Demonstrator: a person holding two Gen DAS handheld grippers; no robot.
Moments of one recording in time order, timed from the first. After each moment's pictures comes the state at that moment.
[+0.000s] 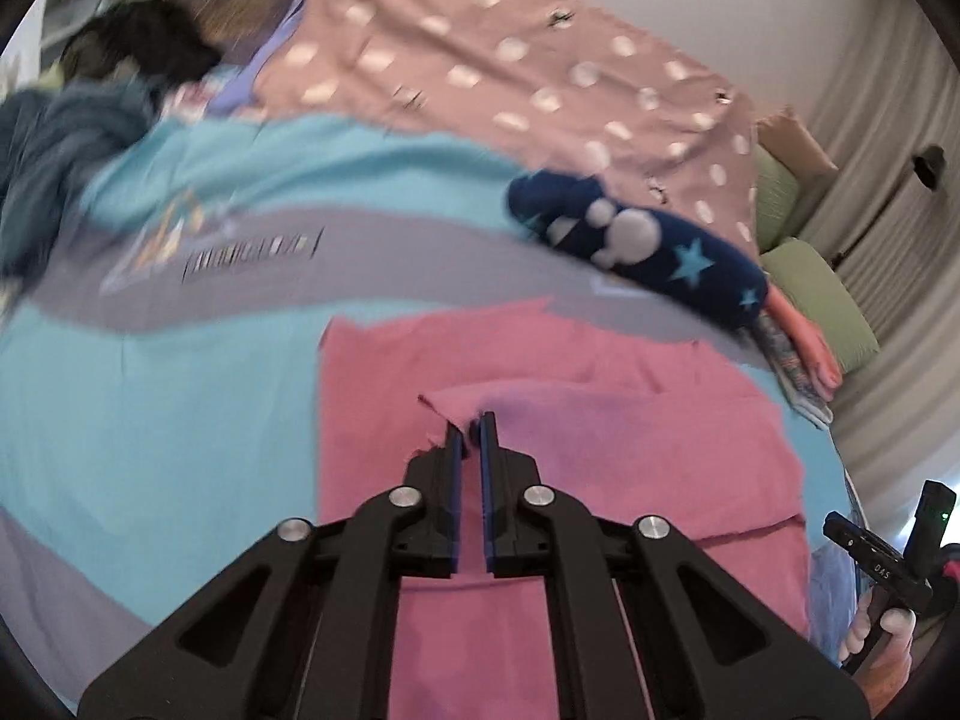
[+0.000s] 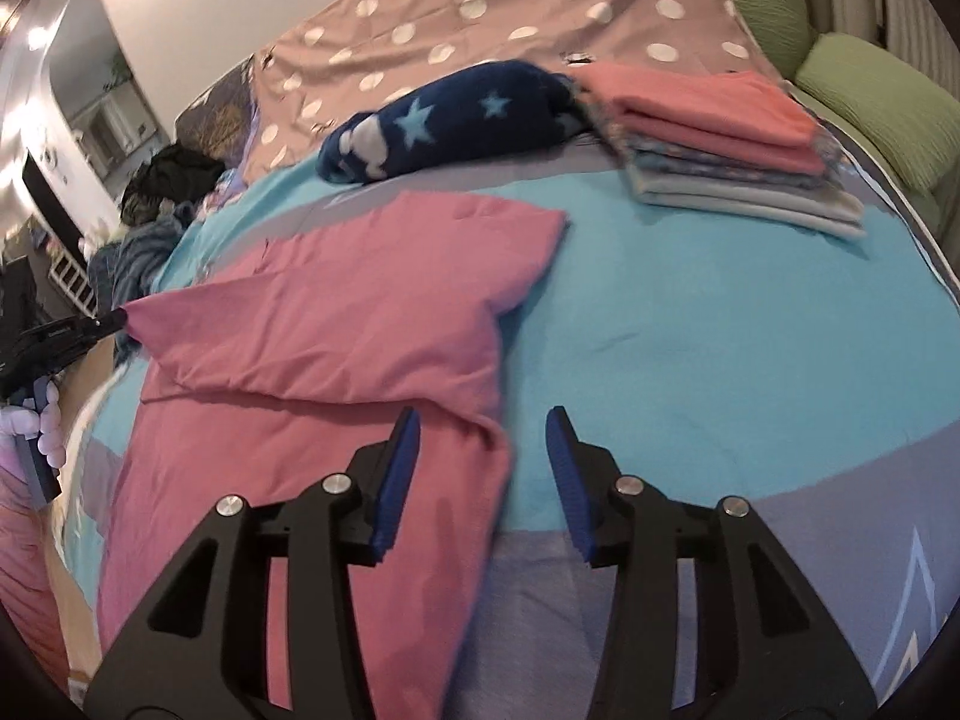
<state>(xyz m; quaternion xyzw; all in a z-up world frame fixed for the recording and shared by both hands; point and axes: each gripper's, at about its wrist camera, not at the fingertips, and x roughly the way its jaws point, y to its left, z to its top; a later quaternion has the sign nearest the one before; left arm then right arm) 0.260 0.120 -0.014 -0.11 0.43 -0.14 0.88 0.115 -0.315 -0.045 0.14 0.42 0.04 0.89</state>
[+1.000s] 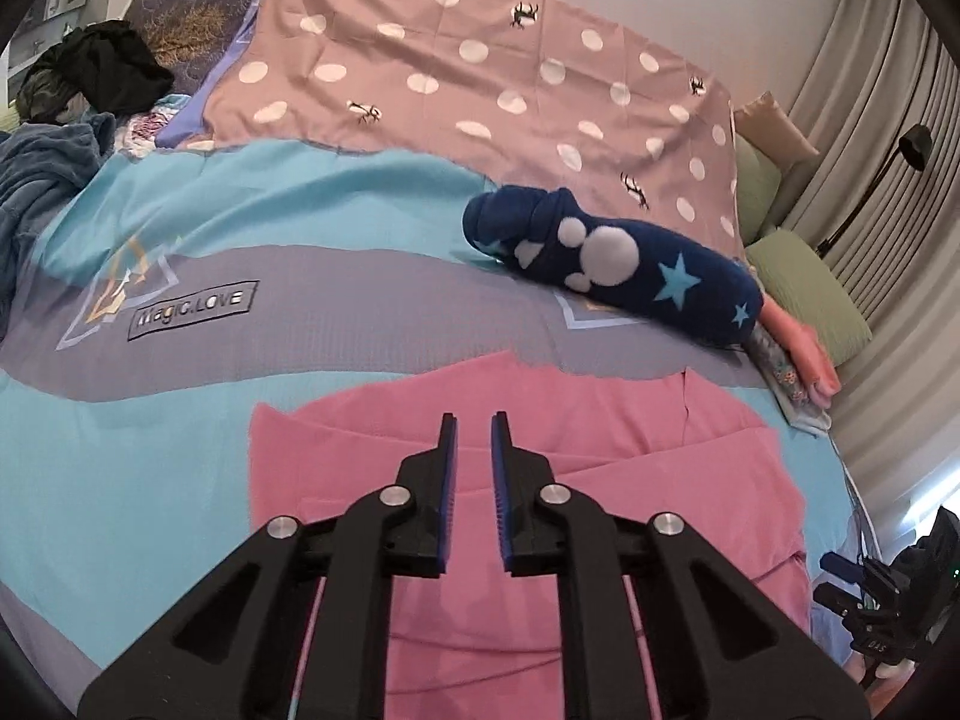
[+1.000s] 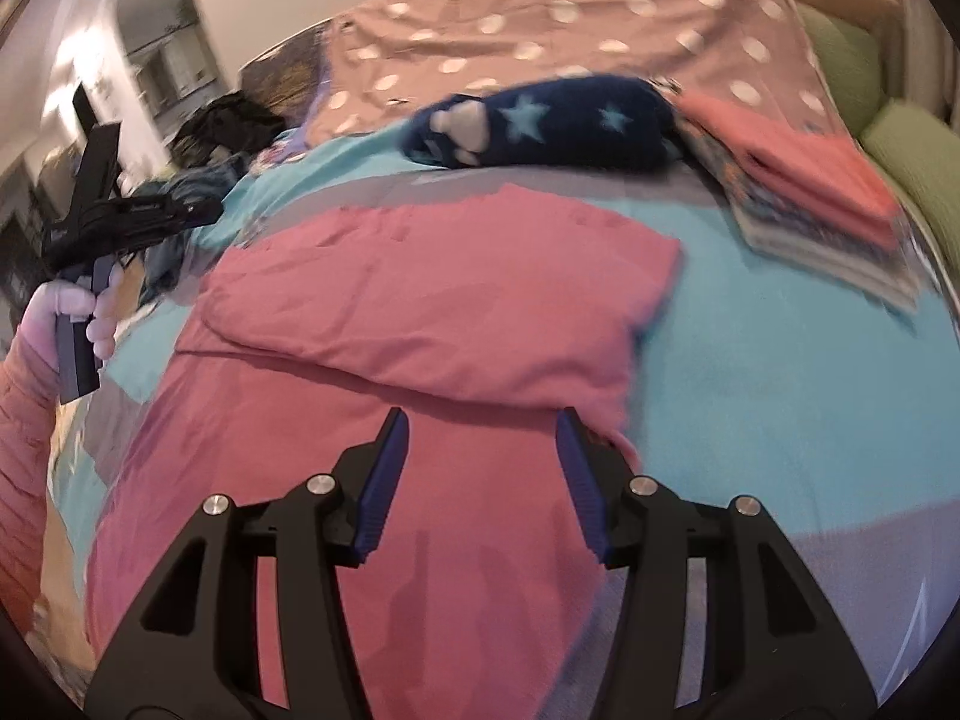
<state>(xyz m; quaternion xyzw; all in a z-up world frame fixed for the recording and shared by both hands) 0.300 0.084 -0.001 -0.09 0.41 -0.17 0.89 0.122 -0.255 -0.029 0.07 0.41 0.11 0.90</state>
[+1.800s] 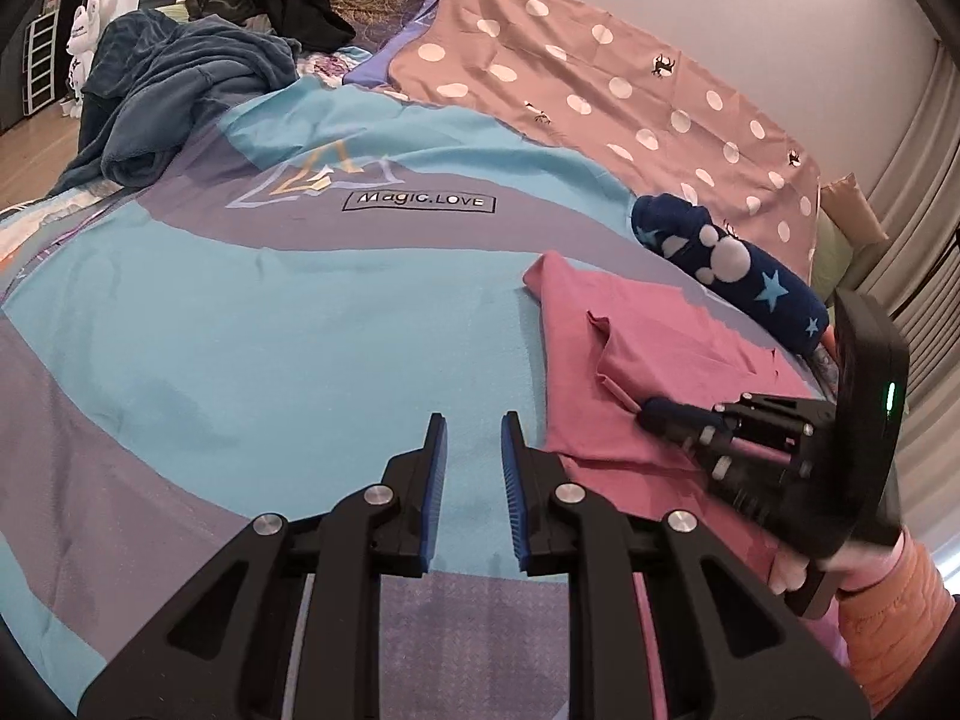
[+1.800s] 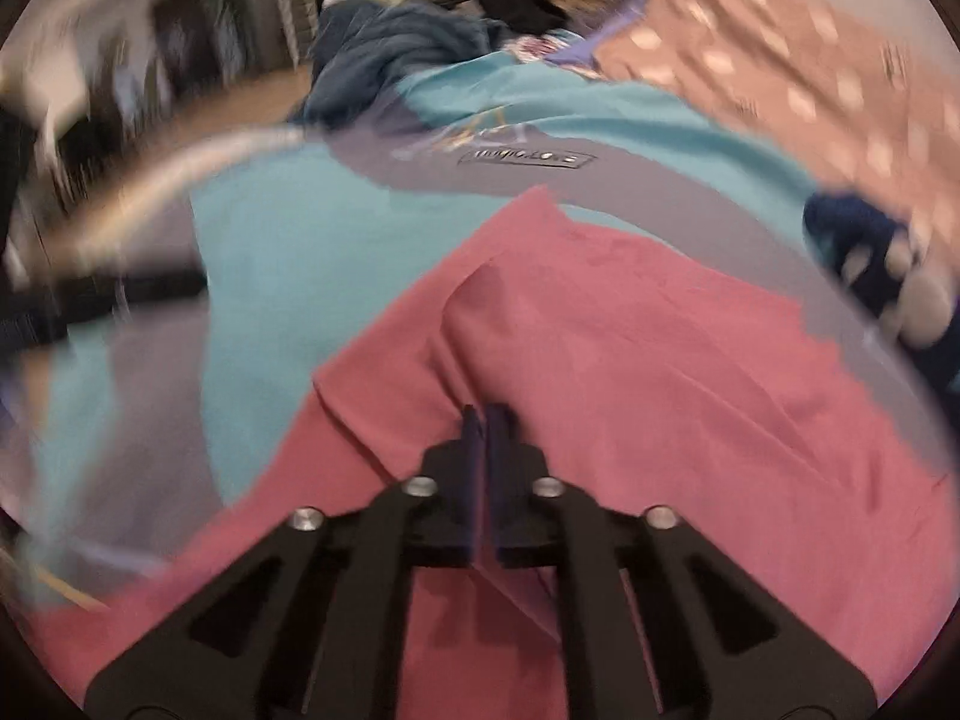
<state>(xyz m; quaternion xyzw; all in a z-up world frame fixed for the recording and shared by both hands) 0.192 0.216 -0.047 -0.16 0.41 -0.06 0.90 0.263 0.016 -0.057 -0.08 0.44 0.33 0.83</state>
